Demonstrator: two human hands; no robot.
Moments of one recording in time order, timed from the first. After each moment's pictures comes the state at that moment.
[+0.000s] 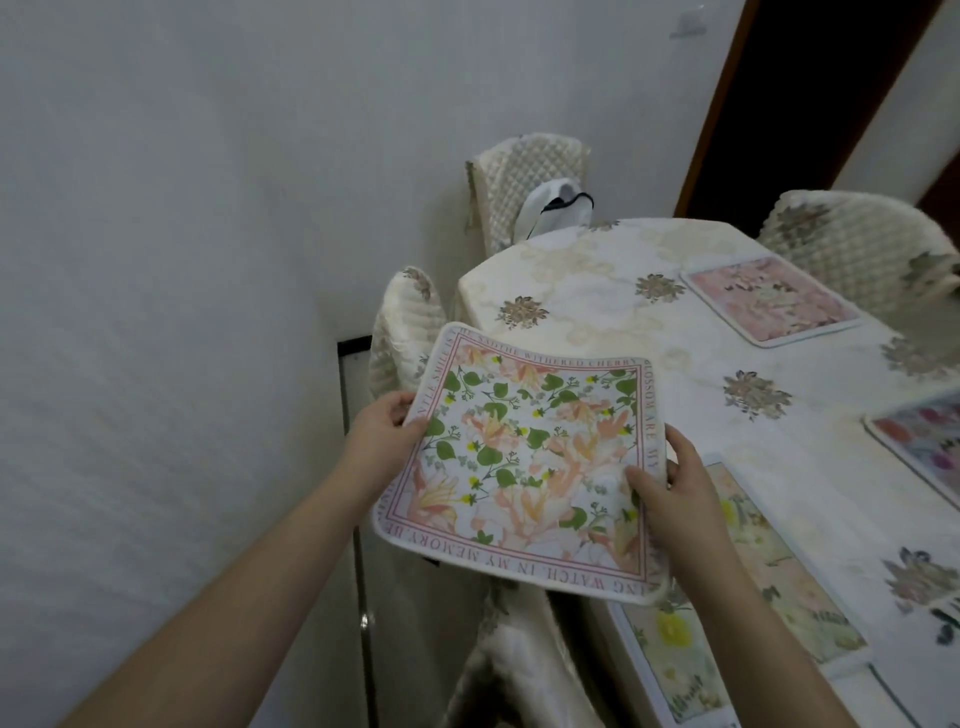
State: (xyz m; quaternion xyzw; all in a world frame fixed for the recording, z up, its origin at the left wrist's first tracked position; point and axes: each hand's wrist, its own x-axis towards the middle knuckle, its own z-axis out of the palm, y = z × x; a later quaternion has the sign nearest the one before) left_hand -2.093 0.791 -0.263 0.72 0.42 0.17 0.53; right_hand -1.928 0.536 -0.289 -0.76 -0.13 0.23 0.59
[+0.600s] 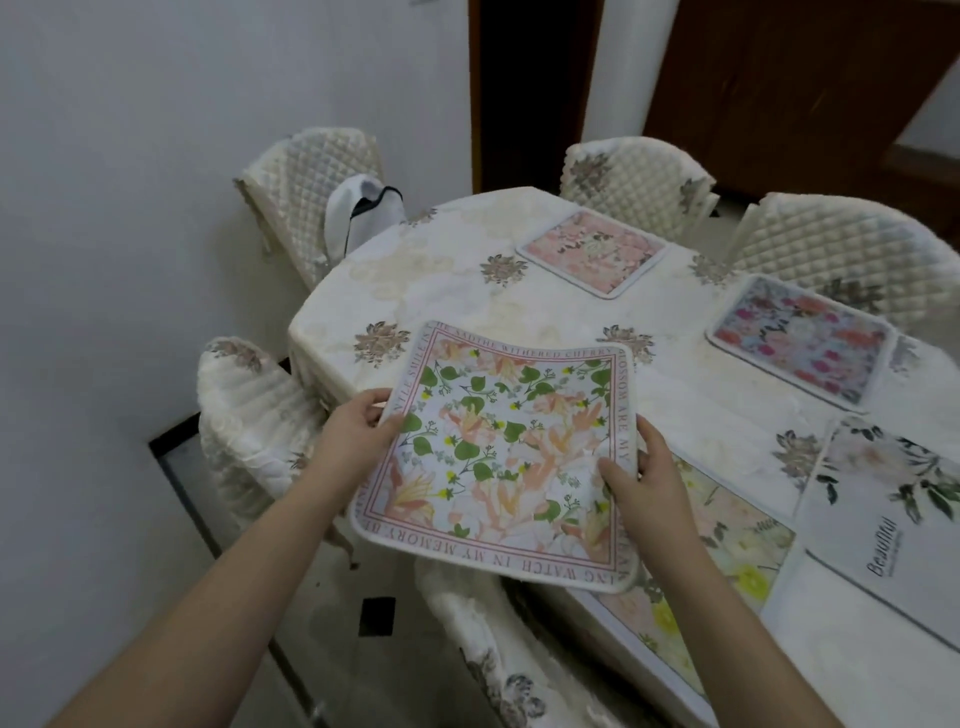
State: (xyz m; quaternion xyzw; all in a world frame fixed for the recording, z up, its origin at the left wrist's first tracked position) left_hand -1.925 0.881 -0.288 0.79 0.26 0.00 0.55; right_hand -1.900 0.576 -0.311 -0.78 0.06 0.09 0.62
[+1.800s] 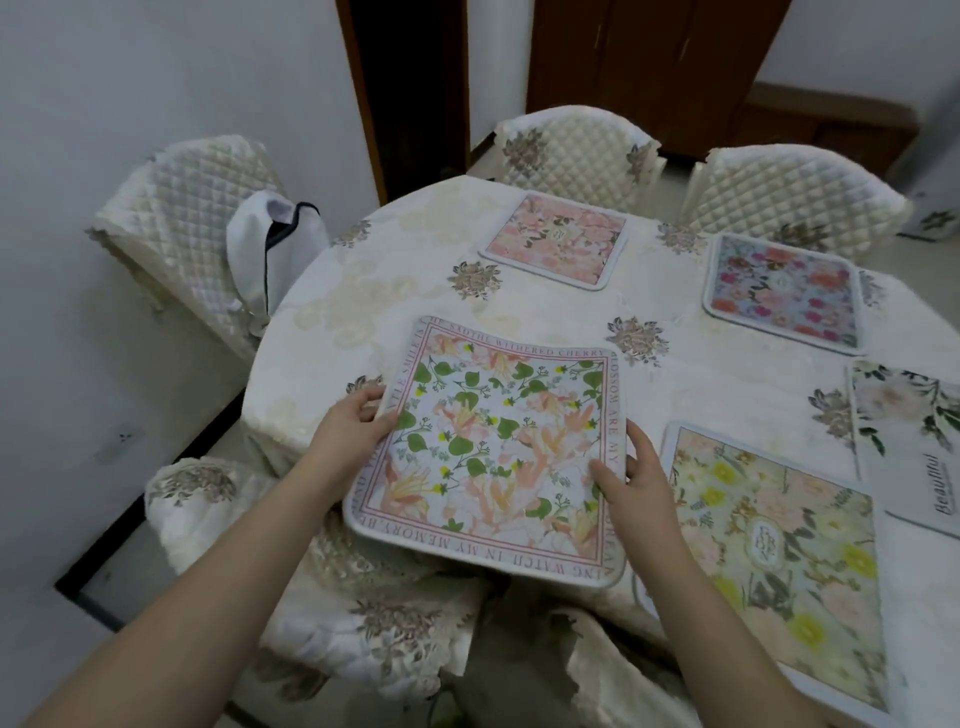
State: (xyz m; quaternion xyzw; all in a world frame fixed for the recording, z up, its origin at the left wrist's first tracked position) left_hand -1.750 1.048 -0.343 0.76 0.16 -0.12 0.62; right_hand -1.835 0.737 -0.359 -0.75 0.21 0.01 0.63
